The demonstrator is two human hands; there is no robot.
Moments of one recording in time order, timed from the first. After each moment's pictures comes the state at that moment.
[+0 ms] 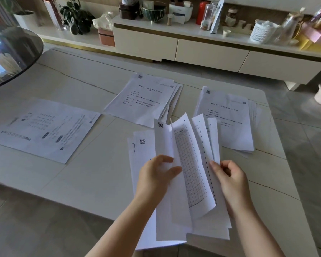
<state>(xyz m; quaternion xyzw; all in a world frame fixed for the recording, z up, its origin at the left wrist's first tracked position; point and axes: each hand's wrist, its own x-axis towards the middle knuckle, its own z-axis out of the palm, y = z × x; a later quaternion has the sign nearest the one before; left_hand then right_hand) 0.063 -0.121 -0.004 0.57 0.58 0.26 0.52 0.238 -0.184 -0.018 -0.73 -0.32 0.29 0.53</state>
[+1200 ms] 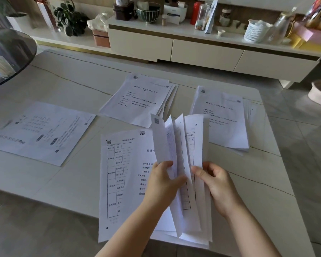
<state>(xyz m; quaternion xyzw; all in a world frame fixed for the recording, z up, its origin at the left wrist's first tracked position) 0.085 -0.134 -0.015 0.62 0.57 0.22 0.49 0.226 -0.183 -0.019 -0.65 -0.30 0.45 0.53</state>
